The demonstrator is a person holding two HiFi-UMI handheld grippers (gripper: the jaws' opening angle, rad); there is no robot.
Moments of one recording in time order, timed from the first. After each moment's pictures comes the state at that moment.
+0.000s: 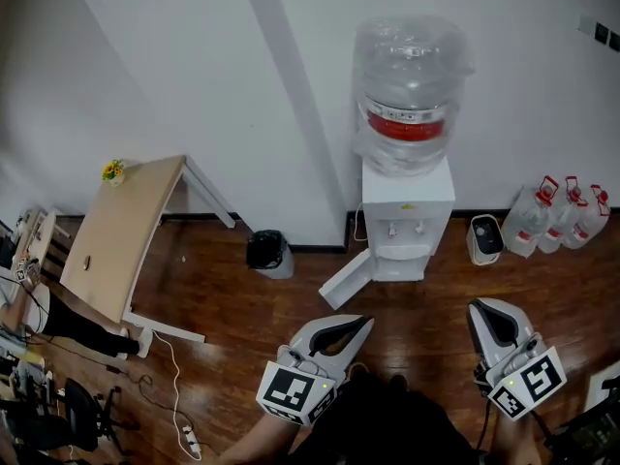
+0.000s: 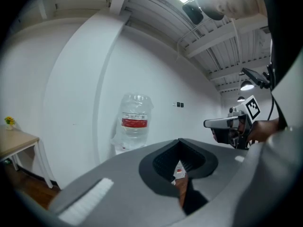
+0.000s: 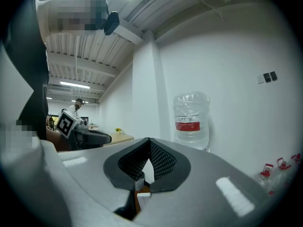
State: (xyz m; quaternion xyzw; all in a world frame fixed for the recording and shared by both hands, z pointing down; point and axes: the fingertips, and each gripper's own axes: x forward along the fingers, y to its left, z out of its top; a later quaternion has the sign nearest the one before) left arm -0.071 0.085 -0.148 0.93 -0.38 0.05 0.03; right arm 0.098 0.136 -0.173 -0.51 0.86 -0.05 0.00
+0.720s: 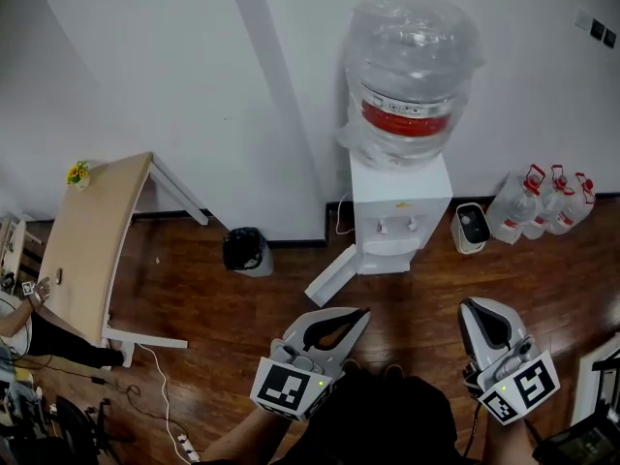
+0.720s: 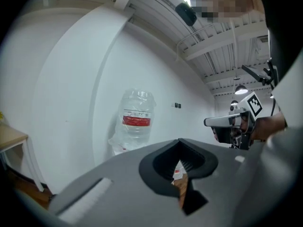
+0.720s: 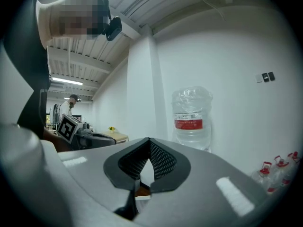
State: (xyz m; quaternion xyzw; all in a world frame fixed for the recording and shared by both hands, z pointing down) left arm -0.093 0.013 -0.128 0.94 -0.33 0.02 0.04; right arm 0.054 0.079 -0.161 -0.55 0.84 -0.05 0.00
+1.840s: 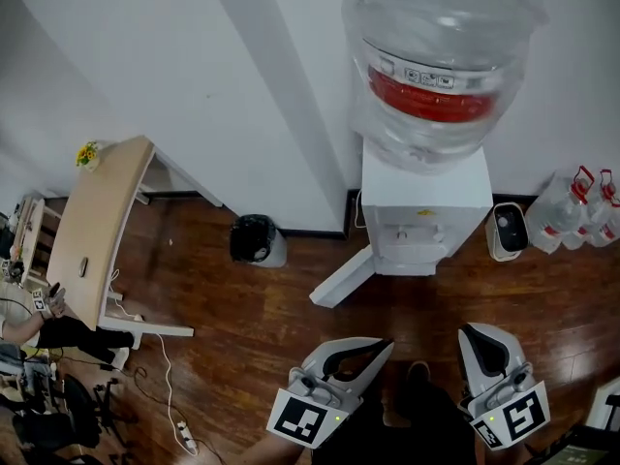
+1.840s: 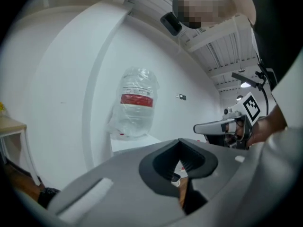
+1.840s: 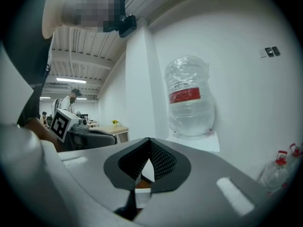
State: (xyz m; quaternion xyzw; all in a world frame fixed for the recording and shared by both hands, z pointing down) left arm -0.019 -0.046 -0.005 0.93 -0.37 0.00 0.04; right arm 0.098 -0.013 -0.010 -0.51 0.86 -0.08 -0.02
